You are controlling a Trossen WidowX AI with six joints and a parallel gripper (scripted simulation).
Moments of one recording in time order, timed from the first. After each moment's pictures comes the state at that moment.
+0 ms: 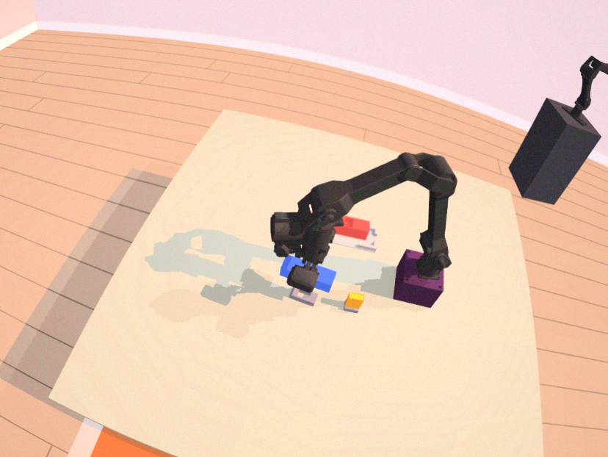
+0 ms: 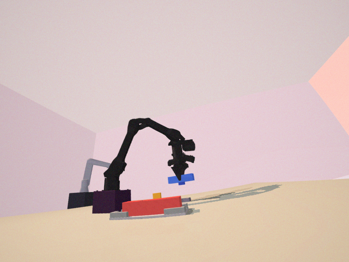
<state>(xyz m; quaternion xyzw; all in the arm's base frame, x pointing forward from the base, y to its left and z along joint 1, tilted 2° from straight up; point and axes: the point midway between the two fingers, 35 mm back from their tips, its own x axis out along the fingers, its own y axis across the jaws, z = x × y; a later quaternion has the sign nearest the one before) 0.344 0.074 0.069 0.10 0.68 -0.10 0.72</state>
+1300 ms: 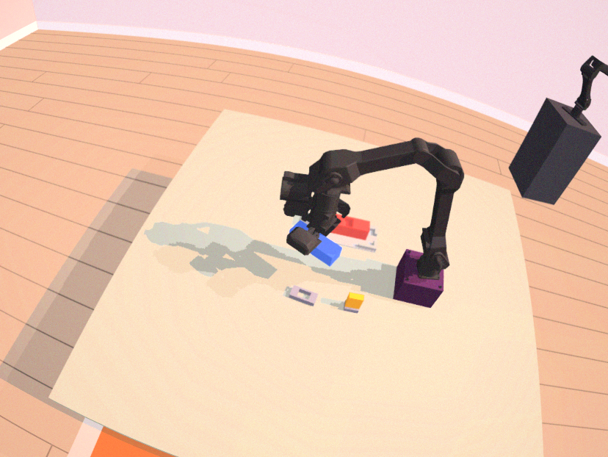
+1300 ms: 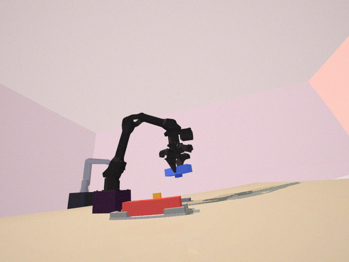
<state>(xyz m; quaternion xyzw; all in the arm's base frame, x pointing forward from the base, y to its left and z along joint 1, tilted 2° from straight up) 0.333 0.004 0.104 0.21 0.65 -0.20 0.70</state>
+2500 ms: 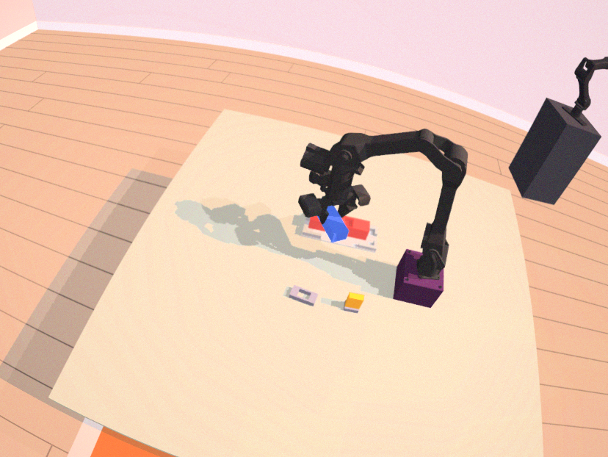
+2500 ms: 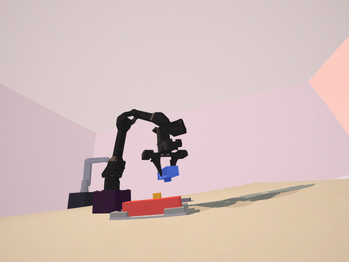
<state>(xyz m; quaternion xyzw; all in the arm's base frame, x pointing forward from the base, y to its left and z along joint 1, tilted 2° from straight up) 0.293 -0.104 0.084 0.38 0.58 -0.37 0.62</state>
